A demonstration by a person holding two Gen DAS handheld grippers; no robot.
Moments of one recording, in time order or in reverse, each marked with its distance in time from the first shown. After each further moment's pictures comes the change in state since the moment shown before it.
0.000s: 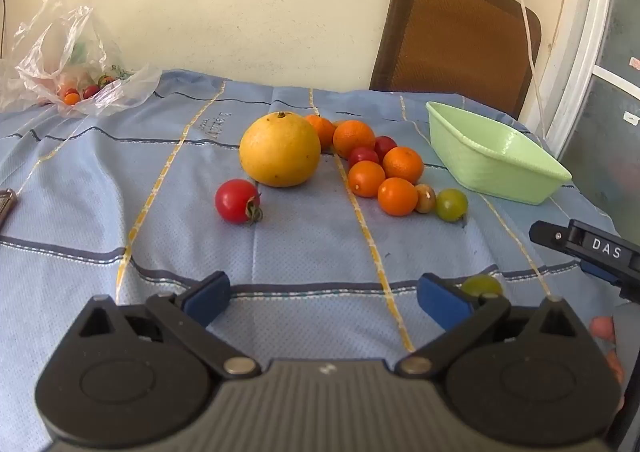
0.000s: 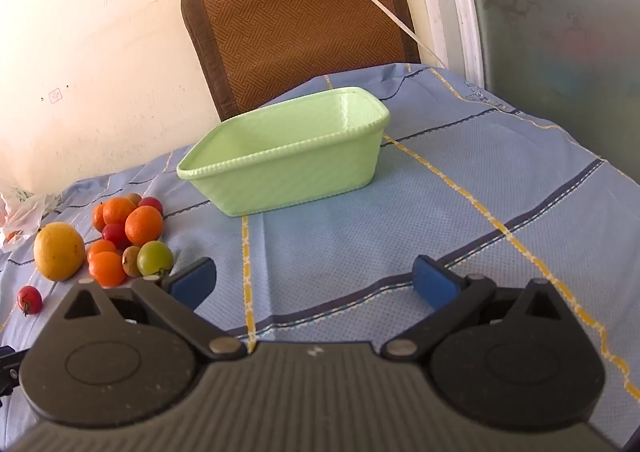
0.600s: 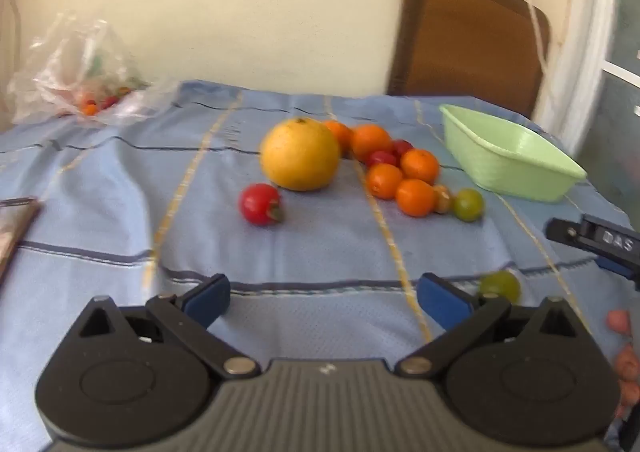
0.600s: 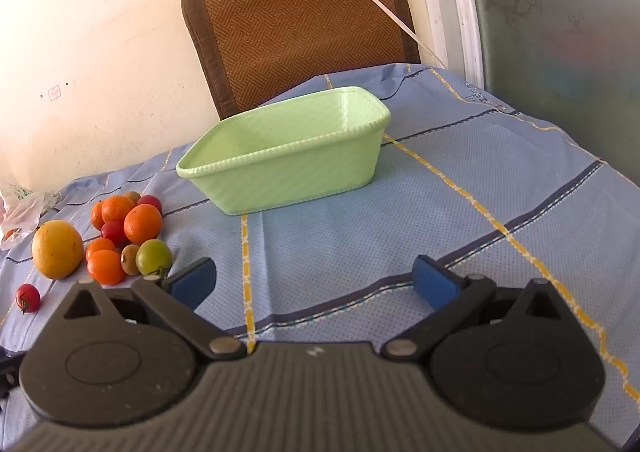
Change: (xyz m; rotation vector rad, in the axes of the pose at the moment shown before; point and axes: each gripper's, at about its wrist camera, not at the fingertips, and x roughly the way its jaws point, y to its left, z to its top) left arm -0.009 0.002 -0.002 0.011 -0.034 0.101; right arm 0.000 0.000 0.000 -0.001 0.000 0.000
